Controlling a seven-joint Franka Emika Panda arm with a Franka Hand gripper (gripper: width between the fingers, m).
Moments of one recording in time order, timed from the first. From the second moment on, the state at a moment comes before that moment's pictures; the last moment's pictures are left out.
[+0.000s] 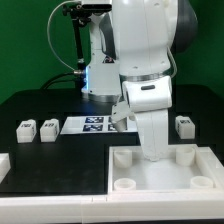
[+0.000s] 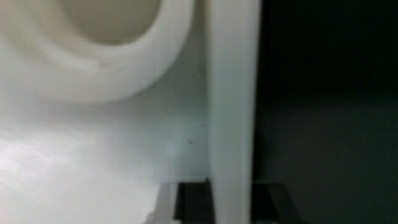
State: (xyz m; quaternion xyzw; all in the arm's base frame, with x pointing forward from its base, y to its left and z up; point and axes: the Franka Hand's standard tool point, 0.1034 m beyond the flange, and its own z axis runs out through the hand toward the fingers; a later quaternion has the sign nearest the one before) arm 0.503 0.066 0.005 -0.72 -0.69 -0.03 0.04
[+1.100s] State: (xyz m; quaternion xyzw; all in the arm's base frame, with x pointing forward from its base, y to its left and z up) arm 0.503 0.065 0.005 -0.73 -0.69 -0.03 0.04
